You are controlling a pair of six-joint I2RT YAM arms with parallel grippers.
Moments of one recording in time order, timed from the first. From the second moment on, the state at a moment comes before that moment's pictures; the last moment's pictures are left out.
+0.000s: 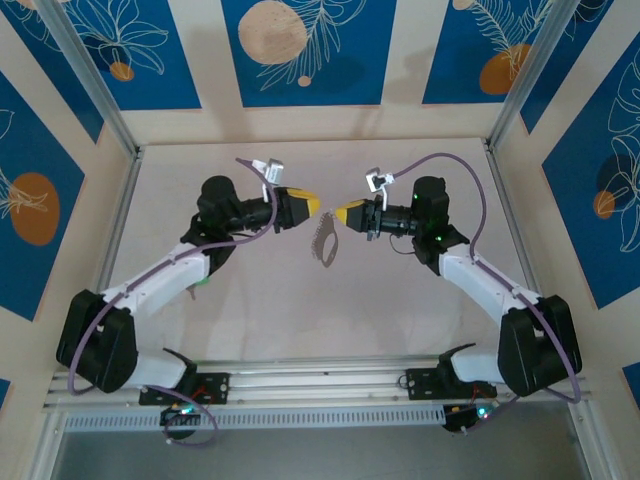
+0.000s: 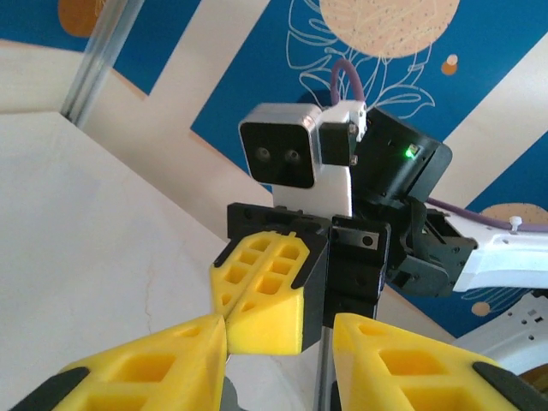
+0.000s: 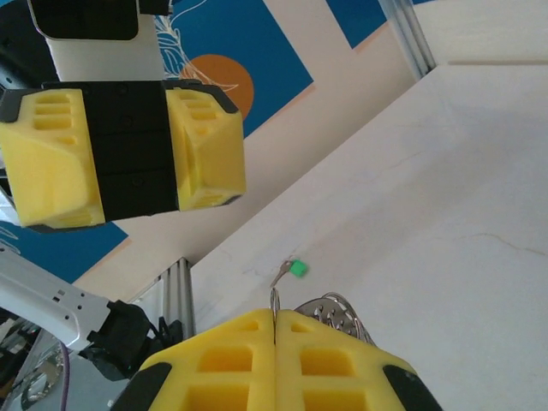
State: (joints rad) left arm -0.50 1.38 0.93 0.49 0.84 -0.64; right arm 0.34 1.31 0.82 0.32 -0.97 0.46
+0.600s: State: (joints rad) left arm -0.53 1.47 0.93 0.47 0.84 -0.59; right arm 0.34 1.33 0.83 0.39 -1.01 0.50
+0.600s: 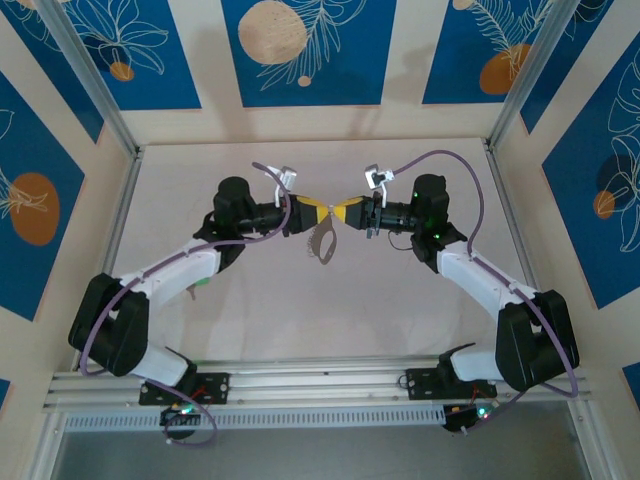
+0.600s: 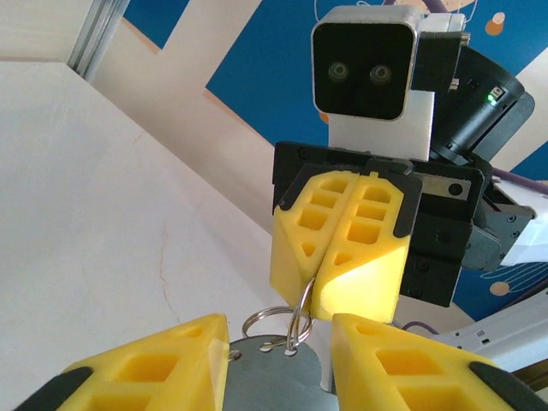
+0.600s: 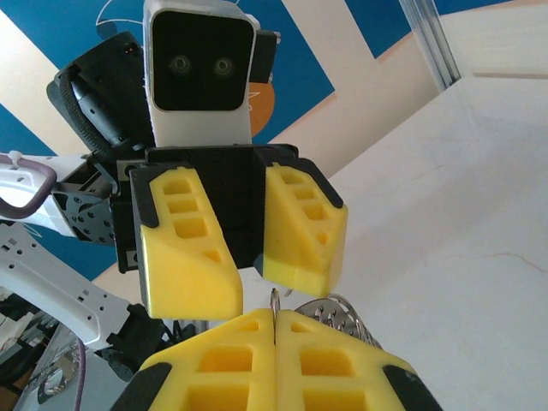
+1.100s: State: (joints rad) left arm -0.54 1.47 0.93 0.48 0.83 -0.59; right arm 0.34 1.33 0.83 0.40 -1.02 0.51
